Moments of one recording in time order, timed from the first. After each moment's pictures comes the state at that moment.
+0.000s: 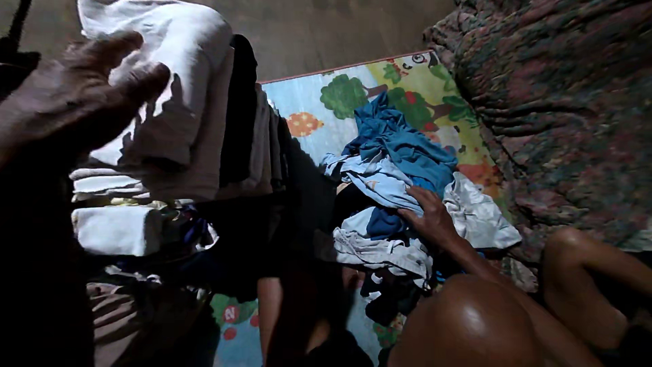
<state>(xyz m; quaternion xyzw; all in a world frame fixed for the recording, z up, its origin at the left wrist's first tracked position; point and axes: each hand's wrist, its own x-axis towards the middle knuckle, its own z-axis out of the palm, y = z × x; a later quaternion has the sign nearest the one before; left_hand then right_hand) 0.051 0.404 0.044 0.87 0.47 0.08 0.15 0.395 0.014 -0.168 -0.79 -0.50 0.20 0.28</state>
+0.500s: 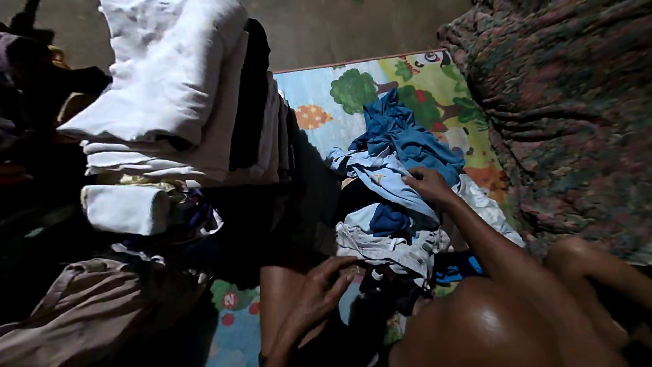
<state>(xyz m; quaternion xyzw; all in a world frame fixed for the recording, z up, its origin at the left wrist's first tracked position) 0.077 0.066 -0.113 0.72 0.35 0.14 0.59 0.435 0.085 -0.151 -0.79 -0.39 0.39 0.25</state>
